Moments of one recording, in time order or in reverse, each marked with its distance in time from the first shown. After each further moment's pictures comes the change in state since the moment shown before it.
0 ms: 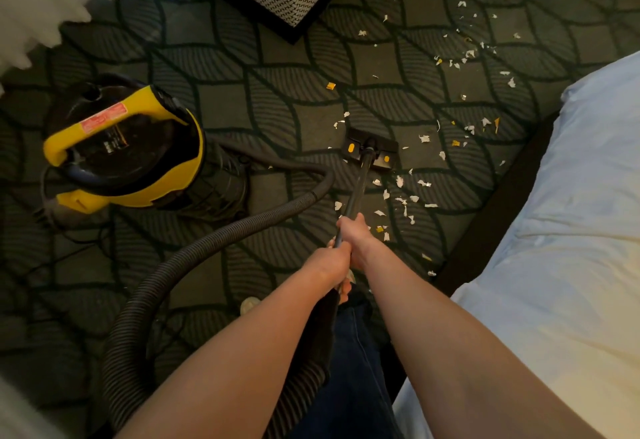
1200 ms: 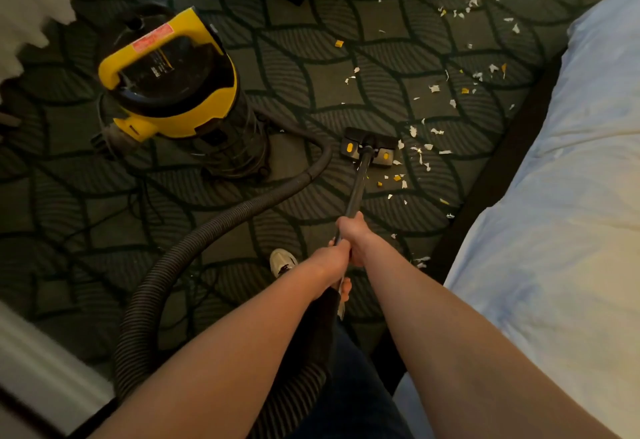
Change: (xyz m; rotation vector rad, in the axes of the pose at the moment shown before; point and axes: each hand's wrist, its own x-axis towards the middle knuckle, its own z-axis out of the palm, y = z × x) left_hand -0.019 -0.198 -0.038 -0.028 -0.092 -0.046; right_hand -0.063 0.176 0.067 0.004 0.005 0.053
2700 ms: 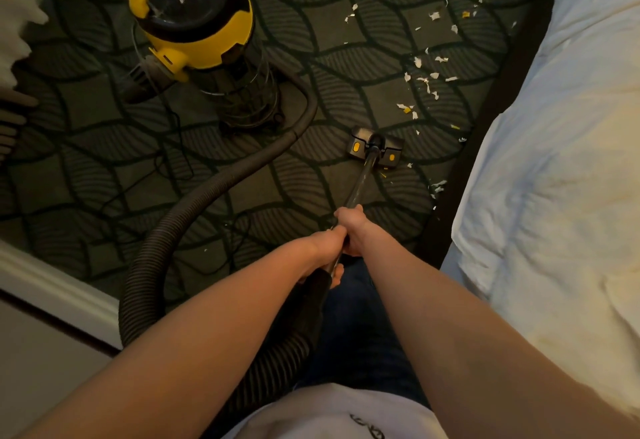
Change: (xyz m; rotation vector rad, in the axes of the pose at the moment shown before) left_hand -0.043 -0.178 -0.076 0.280 -0.102 -0.119; right_hand -0.093 0.171 0.084 0.124 -0.017 0.142
